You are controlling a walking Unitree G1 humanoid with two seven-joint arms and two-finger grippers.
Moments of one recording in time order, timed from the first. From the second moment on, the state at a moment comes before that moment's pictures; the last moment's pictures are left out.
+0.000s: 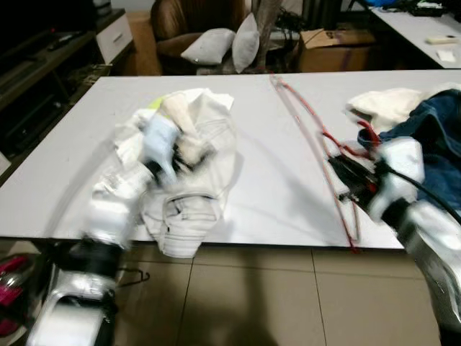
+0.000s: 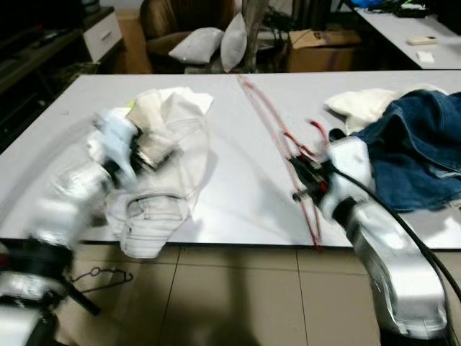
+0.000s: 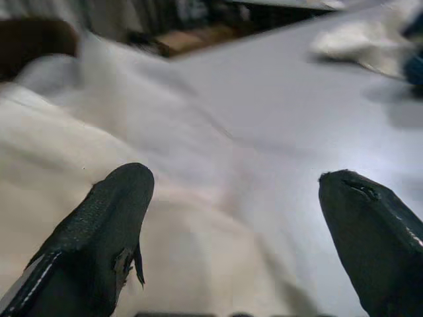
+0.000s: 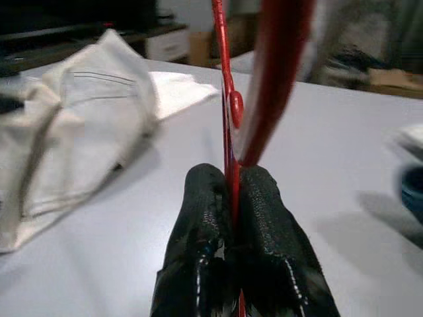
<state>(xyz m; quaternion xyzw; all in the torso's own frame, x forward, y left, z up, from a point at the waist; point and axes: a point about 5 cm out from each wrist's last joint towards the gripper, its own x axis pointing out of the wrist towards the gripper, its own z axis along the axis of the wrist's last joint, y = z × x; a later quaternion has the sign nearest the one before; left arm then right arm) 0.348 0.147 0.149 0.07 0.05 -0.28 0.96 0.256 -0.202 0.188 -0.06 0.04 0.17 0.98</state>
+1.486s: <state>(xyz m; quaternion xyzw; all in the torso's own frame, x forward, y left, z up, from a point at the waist) 0.305 0.119 0.141 -0.01 0.00 -0.20 0.98 0.237 -0.177 0.153 -0.01 0.03 0.01 1.00</state>
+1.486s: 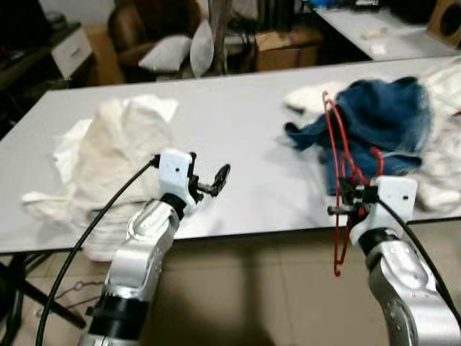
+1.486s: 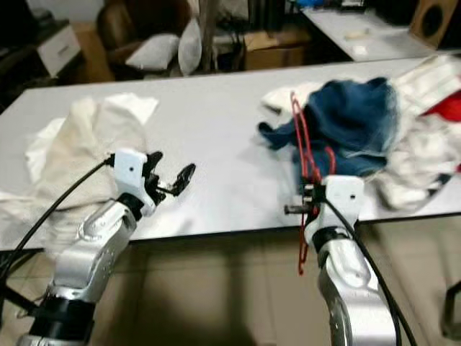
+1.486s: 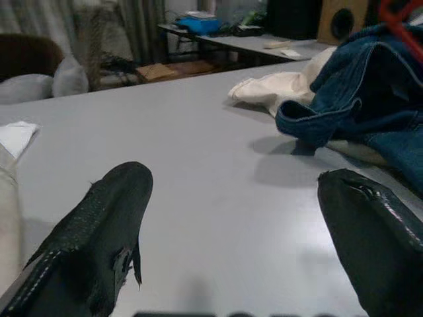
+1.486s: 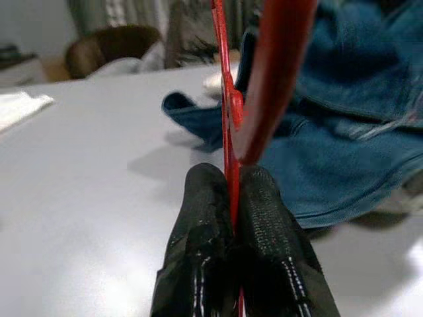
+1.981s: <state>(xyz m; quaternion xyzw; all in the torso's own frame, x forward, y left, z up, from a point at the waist) 0.304 0.112 0.143 0.00 -0.01 -0.21 0.98 0.214 -0.192 0.148 0.00 0.05 0.00 1.00</state>
